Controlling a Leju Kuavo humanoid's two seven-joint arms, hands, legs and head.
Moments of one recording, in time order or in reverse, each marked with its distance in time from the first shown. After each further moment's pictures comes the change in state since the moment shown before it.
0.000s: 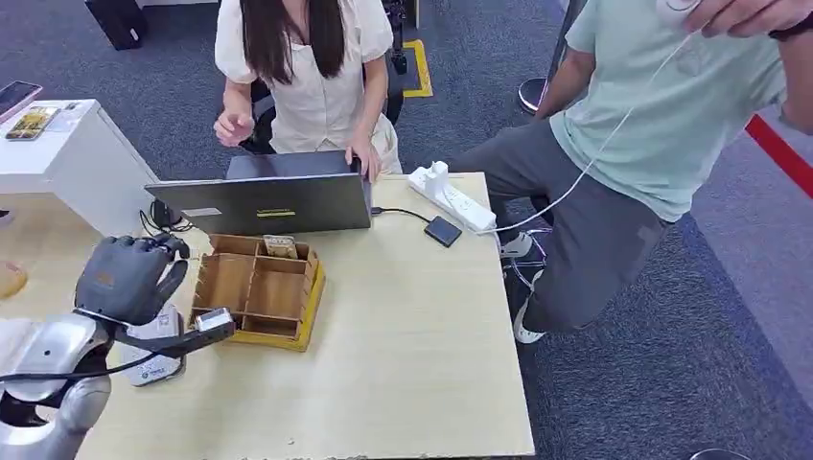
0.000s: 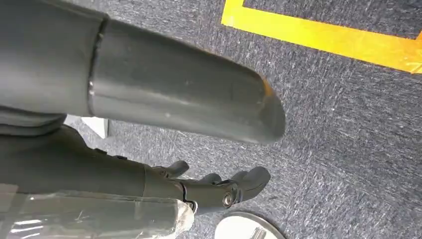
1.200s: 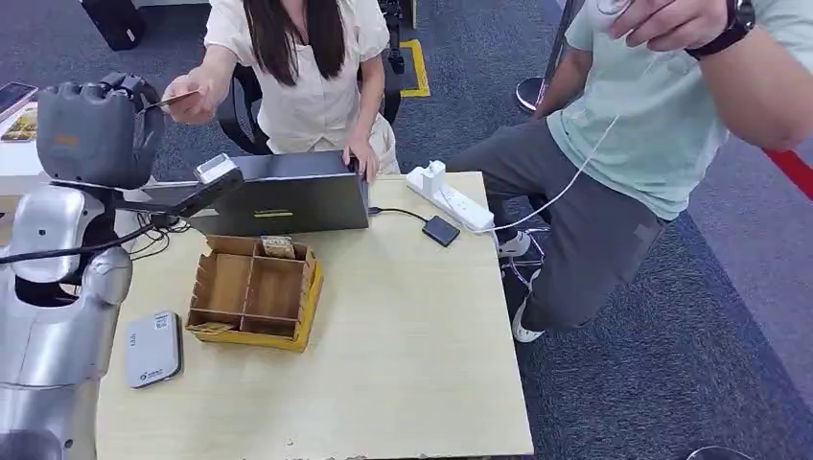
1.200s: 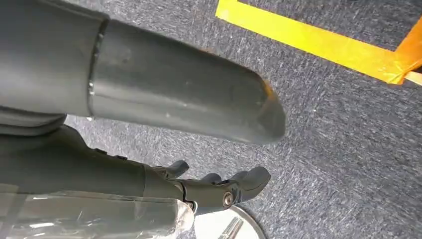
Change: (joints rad) left arm -0.437 -0.216 -0.029 0.118 -0.183 0.058 0.138; right arm -0.016 -0.001 0.107 0.000 0.000 0.018 0.007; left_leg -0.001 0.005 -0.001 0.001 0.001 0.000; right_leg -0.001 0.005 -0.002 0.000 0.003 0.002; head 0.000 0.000
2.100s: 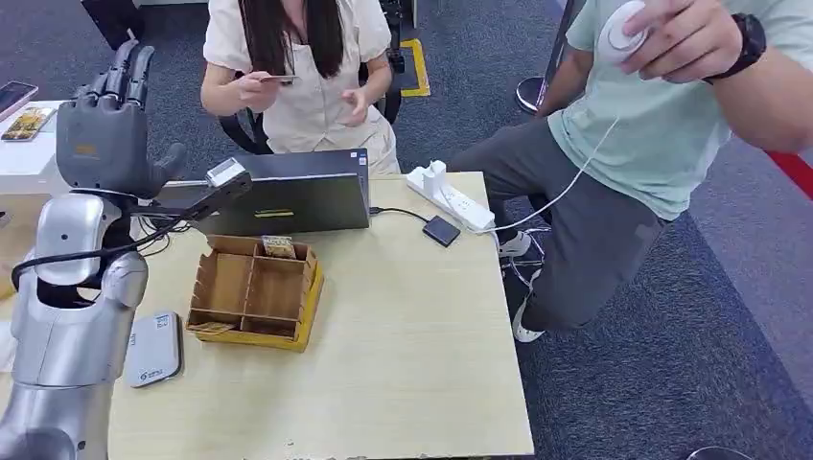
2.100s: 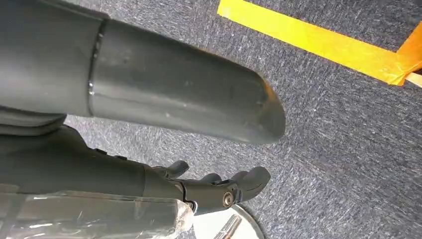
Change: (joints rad) left arm 0.016 -0.026 0.003 0.042 -0.026 0.015 0.042; right arm 0.000 0.000 0.023 0.000 0.000 0.000 0.010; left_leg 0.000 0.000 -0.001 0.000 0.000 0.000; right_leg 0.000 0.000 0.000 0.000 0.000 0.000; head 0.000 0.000
